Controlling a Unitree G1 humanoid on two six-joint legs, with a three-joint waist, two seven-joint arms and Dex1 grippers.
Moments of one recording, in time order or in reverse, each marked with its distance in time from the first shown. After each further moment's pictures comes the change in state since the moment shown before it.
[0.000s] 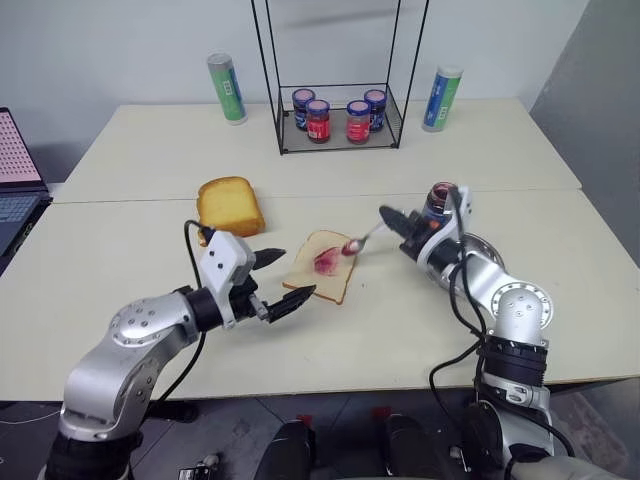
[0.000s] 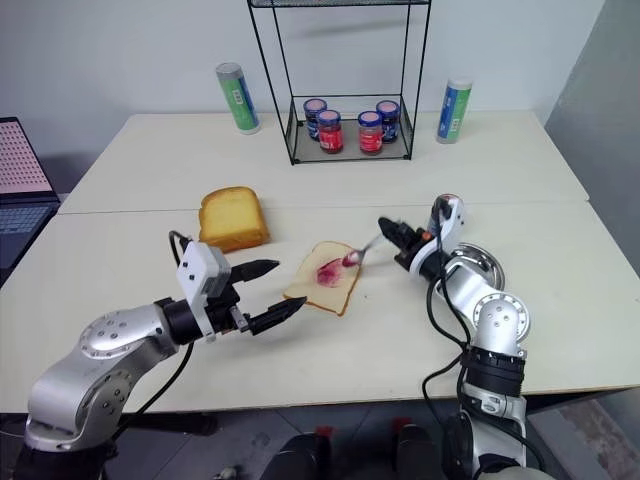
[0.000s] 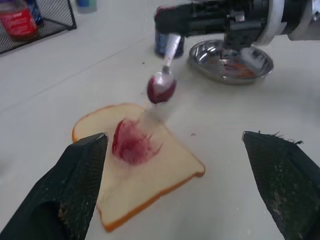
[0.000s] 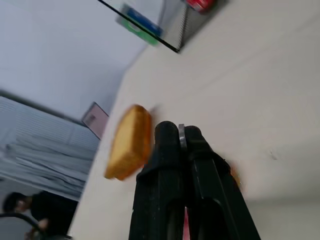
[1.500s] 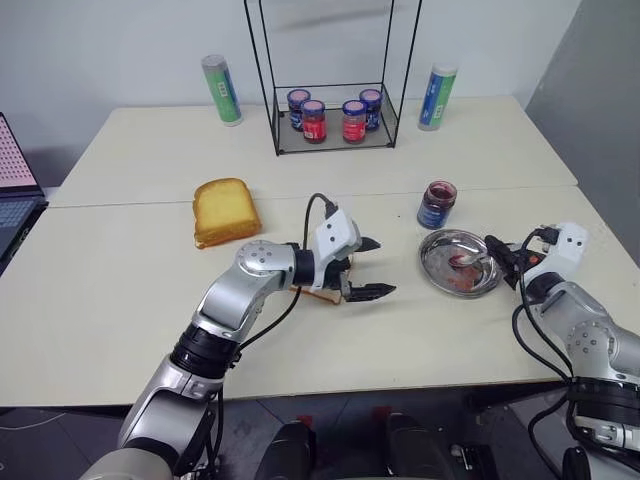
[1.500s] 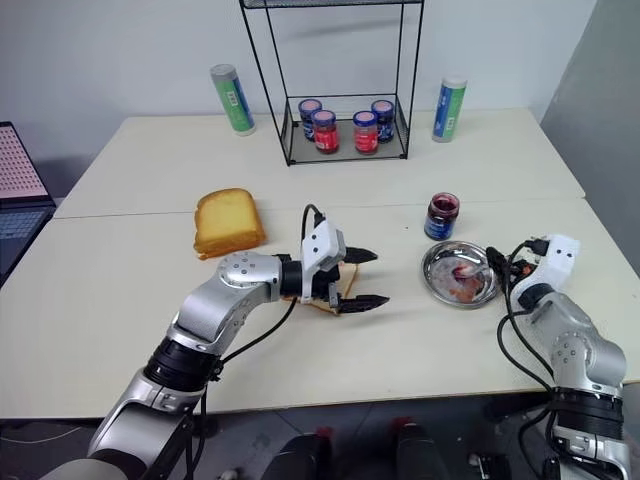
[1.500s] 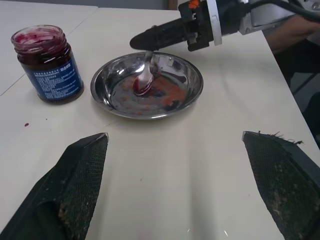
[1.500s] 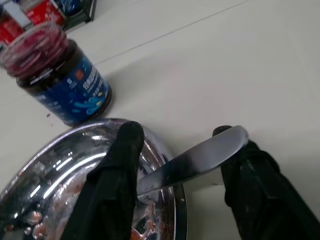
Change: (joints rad) left arm -0.435 -0.245 -0.386 0.483 0.265 -0.170 -0.223; right arm 0.315 -0.483 0.105 0.172 -0.457 -0.404 0.269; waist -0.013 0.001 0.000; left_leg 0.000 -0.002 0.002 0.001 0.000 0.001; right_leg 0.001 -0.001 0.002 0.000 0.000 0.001
